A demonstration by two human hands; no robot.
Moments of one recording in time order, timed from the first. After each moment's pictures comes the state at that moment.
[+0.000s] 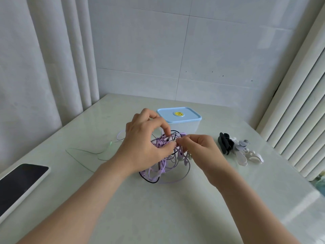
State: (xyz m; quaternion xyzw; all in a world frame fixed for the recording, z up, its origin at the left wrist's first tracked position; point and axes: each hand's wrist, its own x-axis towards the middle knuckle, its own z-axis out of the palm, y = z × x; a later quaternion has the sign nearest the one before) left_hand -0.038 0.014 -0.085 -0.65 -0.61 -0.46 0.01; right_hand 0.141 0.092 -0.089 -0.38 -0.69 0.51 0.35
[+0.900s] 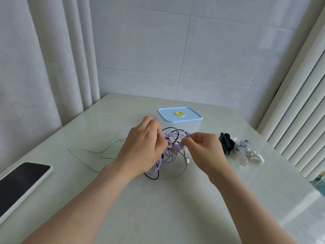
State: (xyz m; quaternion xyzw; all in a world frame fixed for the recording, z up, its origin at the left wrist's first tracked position) left_hand -0.045 0.026 -0.105 -0.65 -0.62 -0.42 0.11; right_hand 0.140 0.093 -0.091 -0.47 -0.69 0.39 0.40
